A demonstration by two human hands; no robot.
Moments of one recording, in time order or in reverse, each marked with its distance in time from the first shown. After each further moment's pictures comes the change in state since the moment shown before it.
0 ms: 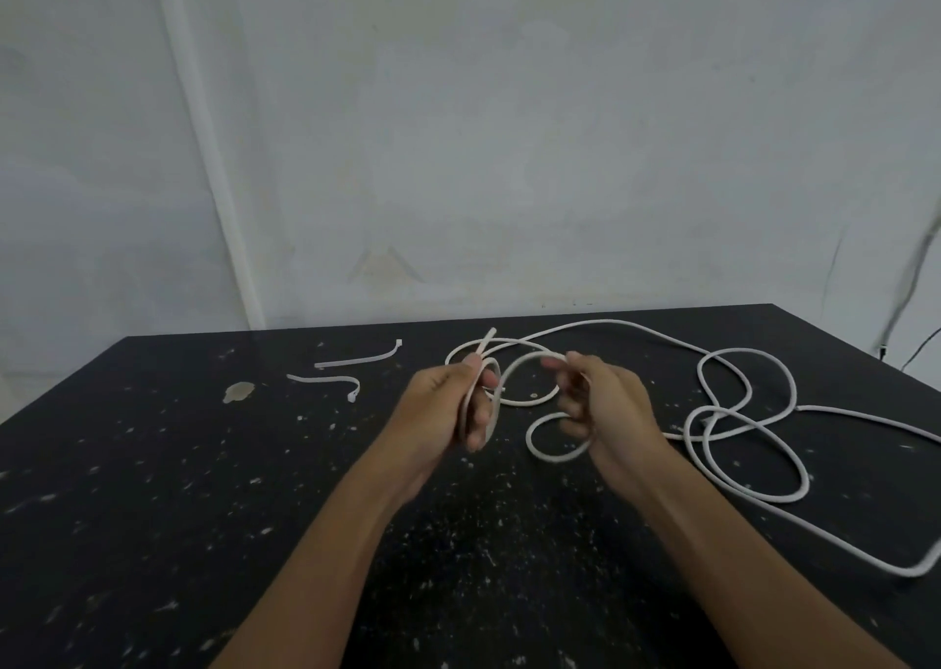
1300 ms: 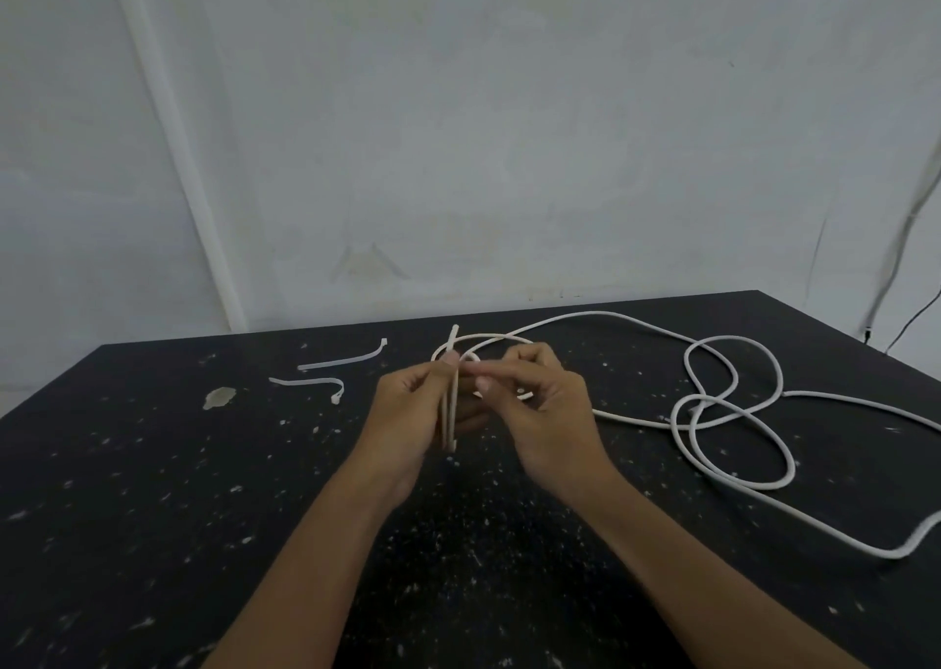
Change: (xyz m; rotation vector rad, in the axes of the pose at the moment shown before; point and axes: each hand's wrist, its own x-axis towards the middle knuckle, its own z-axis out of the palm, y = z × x) left_hand 0.002 -0.005 0.003 -0.130 0.106 -0.032; right_hand -0.019 0.025 0.026 -0.290 -0.179 -0.547
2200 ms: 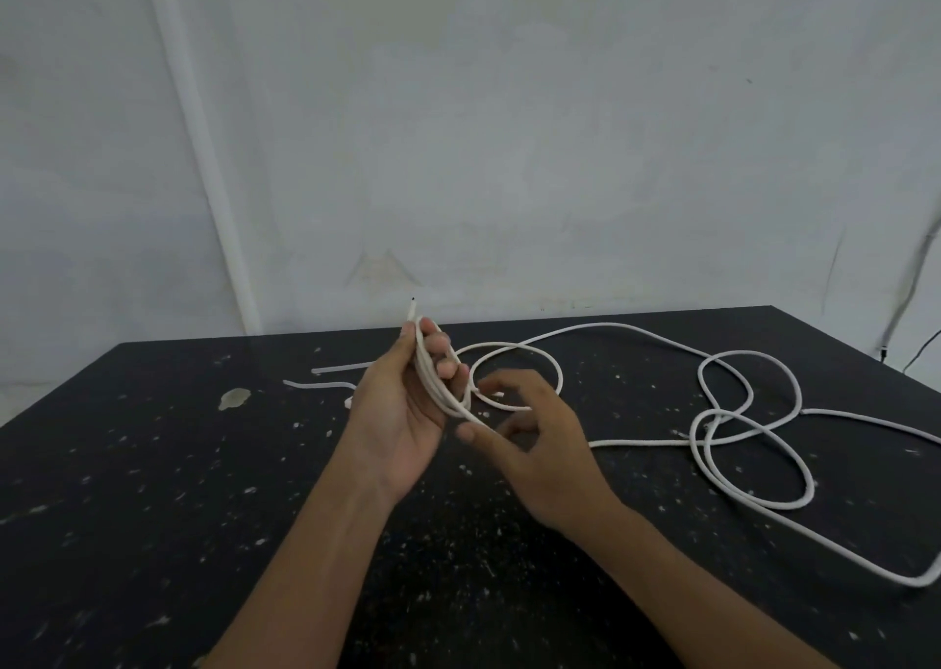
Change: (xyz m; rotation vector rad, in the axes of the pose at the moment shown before) left_hand 0.002 0.028 -0.008 -0.738 -0.109 0.010; right_hand -0.010 0.014 0.005 -0.157 -0.147 -0.163
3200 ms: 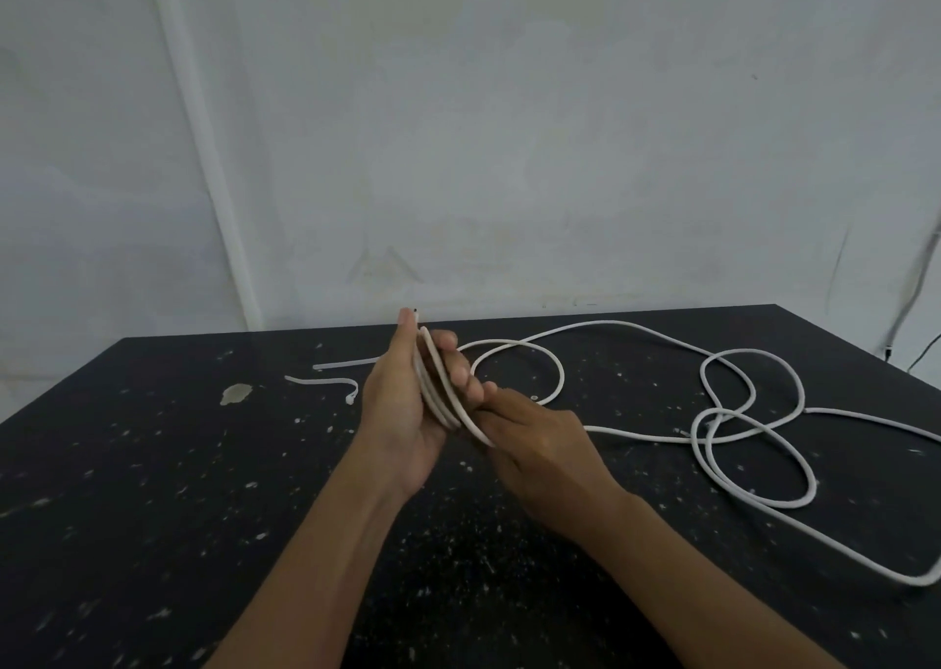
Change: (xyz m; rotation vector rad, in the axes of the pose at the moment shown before) left_hand -0.014 -0.006 0.015 0.307 0.087 0.058; right_hand 0.000 0.000 -0.004 -0.656 -0.057 -0.586
